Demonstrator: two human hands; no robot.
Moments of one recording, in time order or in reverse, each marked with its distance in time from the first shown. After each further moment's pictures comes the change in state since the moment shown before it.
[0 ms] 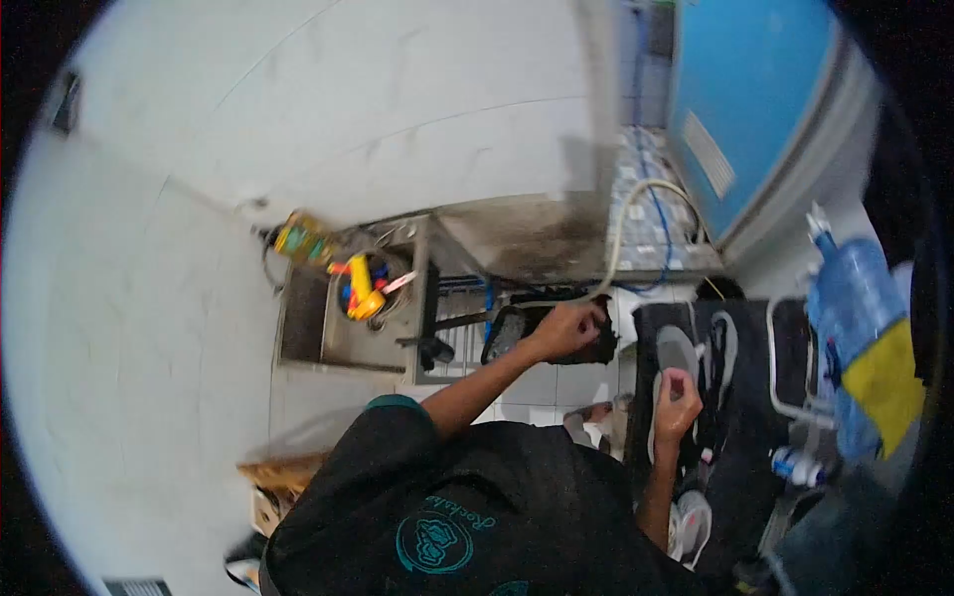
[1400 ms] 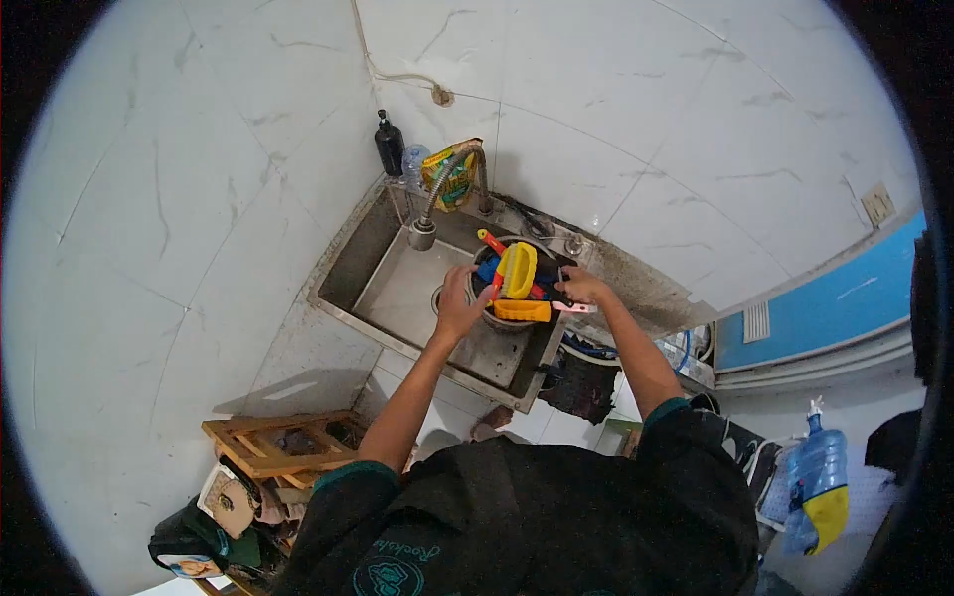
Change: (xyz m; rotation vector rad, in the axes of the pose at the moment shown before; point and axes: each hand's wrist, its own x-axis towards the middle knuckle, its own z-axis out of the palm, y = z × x) left_hand -0.331 -0.287 -0.313 0.054 1.032 -0.371; right_hand -0.017 -0.254 0.565 -0.531 -1.453 -0.339
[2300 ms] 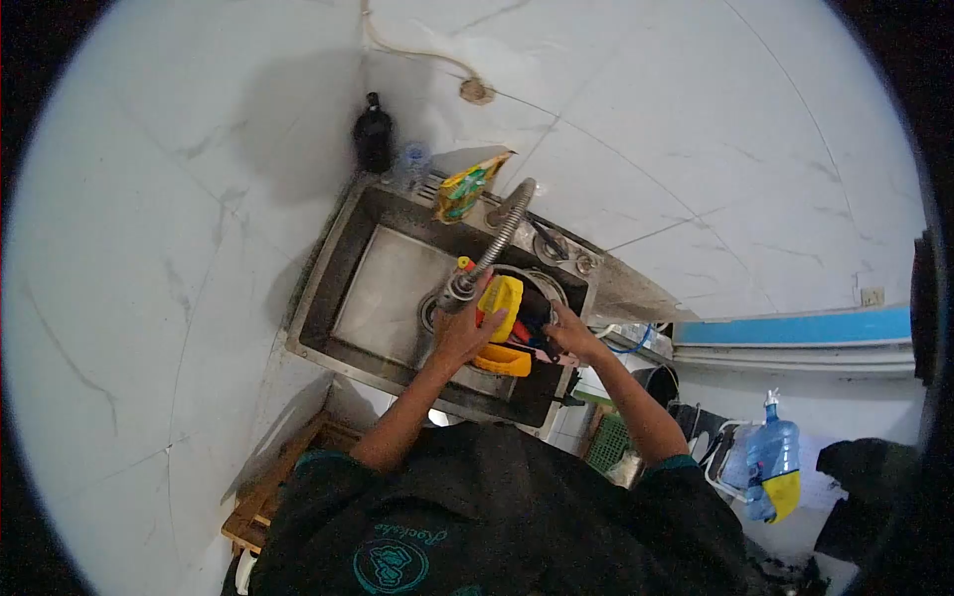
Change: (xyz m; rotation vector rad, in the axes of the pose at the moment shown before) left_hand 0.071 -0.049 -0.037 -0.266 -0.460 -0.255; right_hand -0.009 -0.113 0.037 0.475 0.015 0.287
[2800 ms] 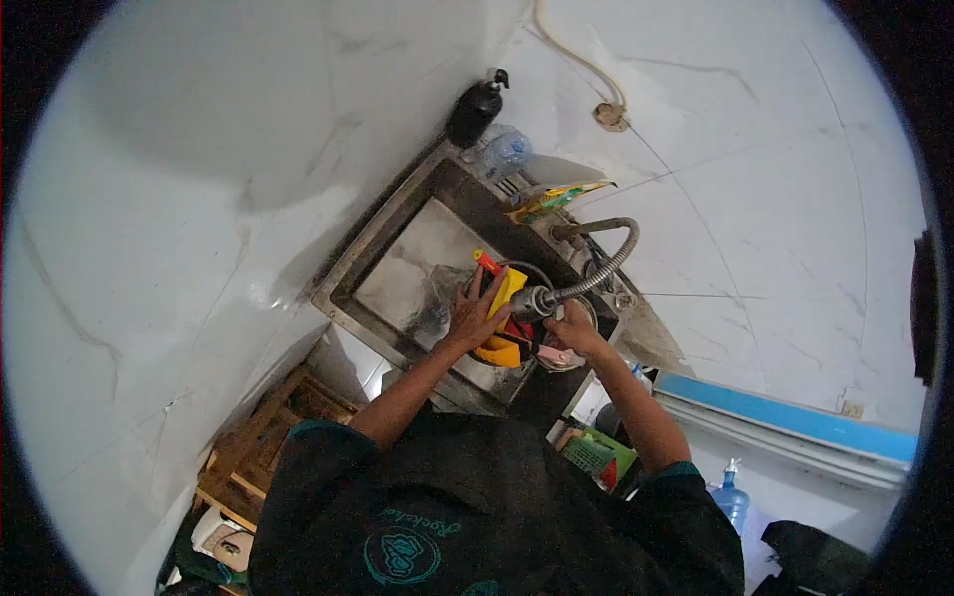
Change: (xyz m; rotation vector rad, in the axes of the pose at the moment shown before) left_hand 0.007 -0.108 -0.013 0.272 0.256 0.096; right_hand 0.060 -0.062 0.045 -0.014 -0.157 -0.027
